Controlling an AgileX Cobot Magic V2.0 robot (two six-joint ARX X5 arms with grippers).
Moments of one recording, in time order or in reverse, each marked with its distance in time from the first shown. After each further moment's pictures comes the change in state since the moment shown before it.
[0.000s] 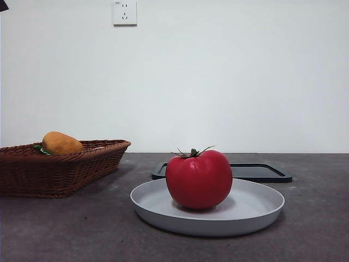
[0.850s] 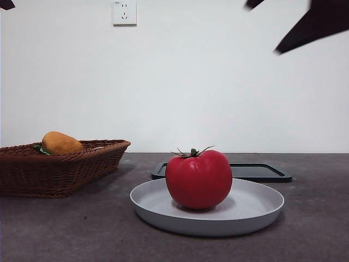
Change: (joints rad) left arm 0.000 0.000 0.000 0.031 0.000 0.011; right arm 0.202 0.332 0.000 0.236 -0.013 0.001
